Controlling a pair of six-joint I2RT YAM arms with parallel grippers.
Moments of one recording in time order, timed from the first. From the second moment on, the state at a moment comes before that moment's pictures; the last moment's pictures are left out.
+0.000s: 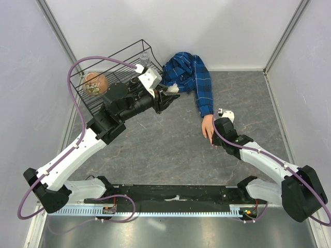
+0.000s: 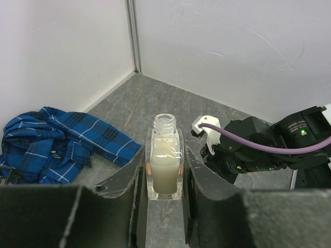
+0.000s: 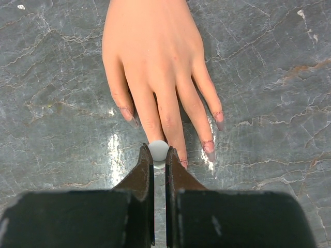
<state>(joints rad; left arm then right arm) -0.76 1.17 1.30 -0.05 0.27 -0.01 0.50 1.13 0.58 -0.28 0.32 0.49</state>
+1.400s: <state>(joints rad) -0.76 1.20 1.31 -0.05 0.27 -0.01 0.48 1.16 0.57 -0.25 0.29 0.47</state>
